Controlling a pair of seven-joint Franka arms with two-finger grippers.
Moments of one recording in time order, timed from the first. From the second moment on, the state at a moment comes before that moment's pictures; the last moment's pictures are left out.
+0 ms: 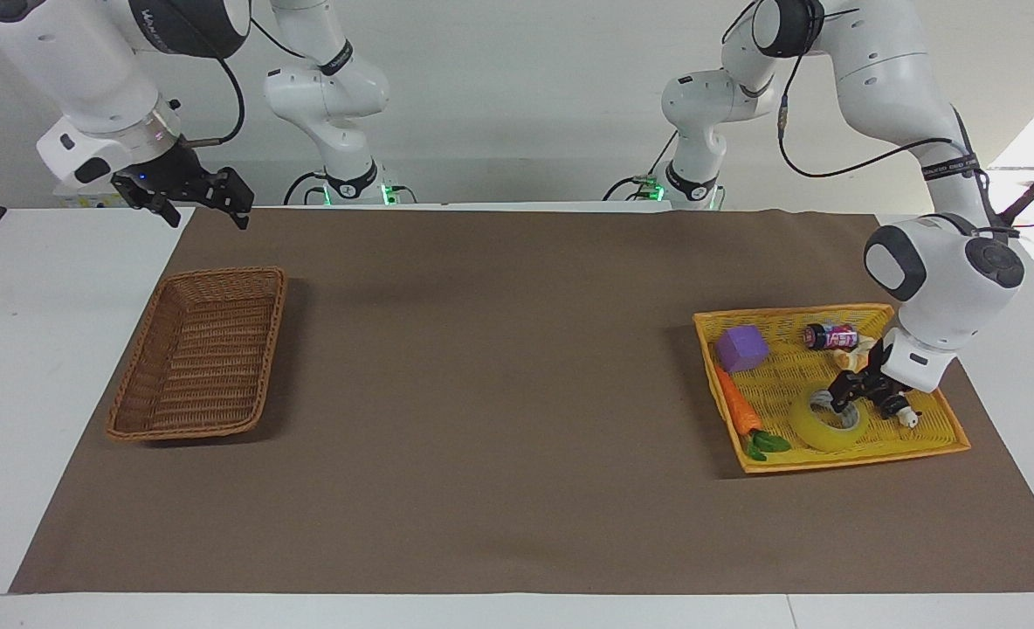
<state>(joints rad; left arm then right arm) 0.06 0.41 0.02 -1.80 -0.03 2.32 0.06 0.10 -0.02 -0.17 -1.58 -0.03 1.40 -0.03</state>
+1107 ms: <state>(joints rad) 0.06 0.43 0.01 -1.67 -0.09 2.10 0.01 0.10 -0.02 -0.17 -1.58 -0.03 1.40 -0.03</state>
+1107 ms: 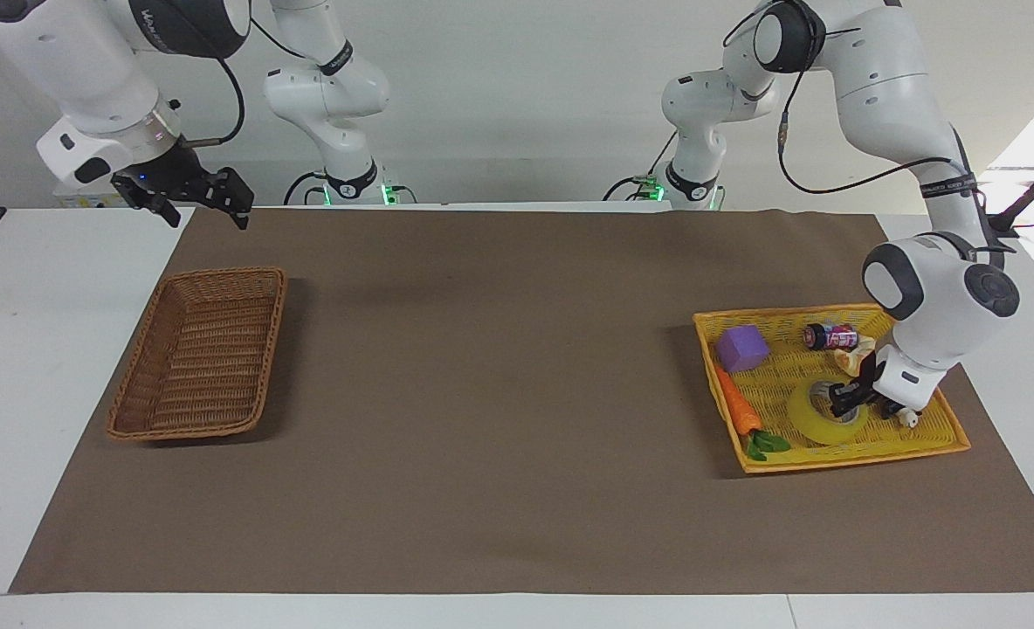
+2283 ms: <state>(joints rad) -0.55 0.29 -0.01 -1.70 -0.30 2.02 -0.76 0.14 -0.03 -0.15 -1.61 0.21 1.49 -0.04</state>
